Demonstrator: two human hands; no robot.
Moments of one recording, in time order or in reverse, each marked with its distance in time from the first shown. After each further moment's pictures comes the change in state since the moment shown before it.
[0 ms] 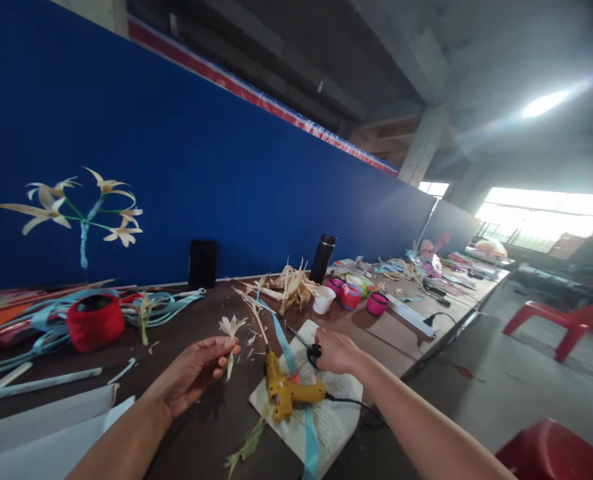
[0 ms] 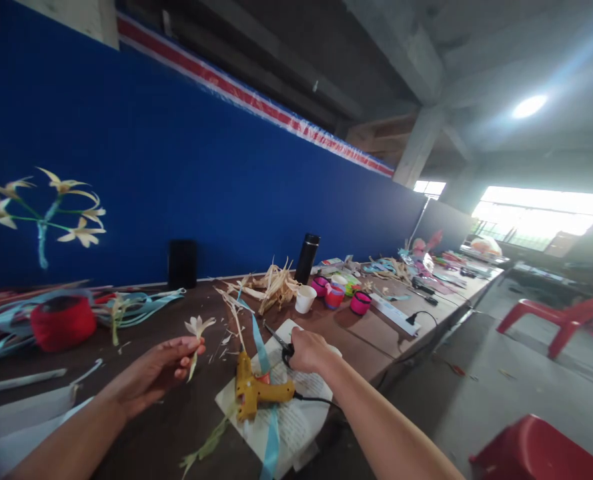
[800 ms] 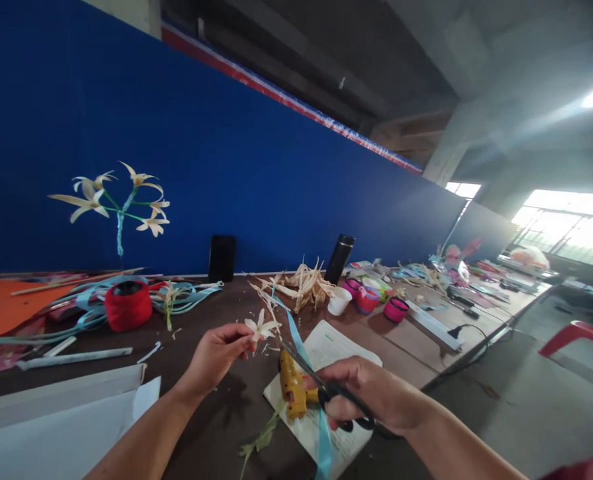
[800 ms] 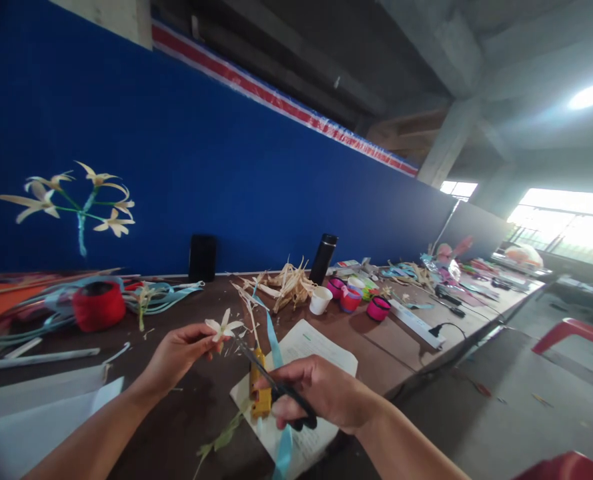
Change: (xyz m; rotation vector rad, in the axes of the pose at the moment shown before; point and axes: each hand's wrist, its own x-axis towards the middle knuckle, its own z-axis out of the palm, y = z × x) left_hand -0.006 0.003 0.023 0.393 0.138 0.401; right_hand -0.090 -0.053 -0.045 1.110 -0.532 -0.225
